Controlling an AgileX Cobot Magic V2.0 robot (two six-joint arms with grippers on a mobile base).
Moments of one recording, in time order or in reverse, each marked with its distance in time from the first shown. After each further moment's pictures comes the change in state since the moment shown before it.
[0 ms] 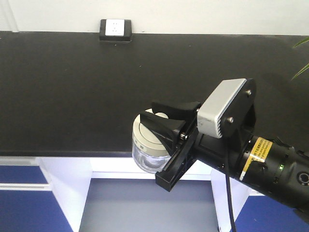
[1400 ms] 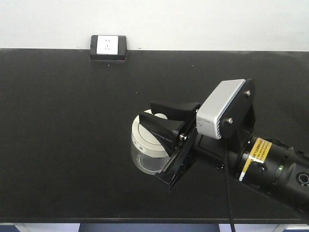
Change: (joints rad) left arm 0.000 0.000 0.000 0.000 0.000 0.000; right arm 0.000 0.000 0.000 0.000 0.000 0.000
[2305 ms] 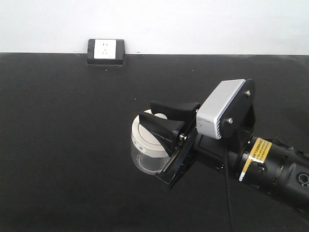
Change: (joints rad) left arm 0.000 0.000 0.000 0.000 0.000 0.000; right arm 0.000 0.000 0.000 0.000 0.000 0.000
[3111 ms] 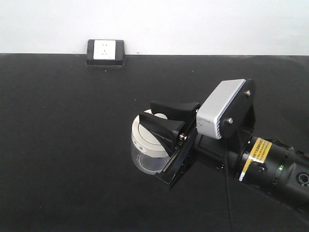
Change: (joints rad) left arm 0.000 0.000 0.000 0.000 0.000 0.000; right arm 0.000 0.000 0.000 0.000 0.000 0.000
